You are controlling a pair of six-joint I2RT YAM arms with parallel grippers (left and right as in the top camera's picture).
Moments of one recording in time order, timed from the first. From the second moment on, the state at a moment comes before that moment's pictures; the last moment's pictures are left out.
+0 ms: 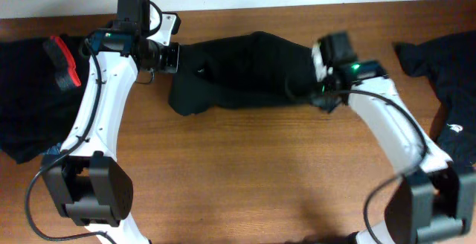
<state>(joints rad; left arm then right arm) -0.11 1.92 1.82 -0.98 0.28 0.07 0.16 1.68 1.41 -0.83 0.14 -0.03</state>
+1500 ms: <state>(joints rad) -0.11 1.92 1.82 -0.98 0.28 0.07 0.02 2.02 1.40 -0.65 -0.04 -0.06</state>
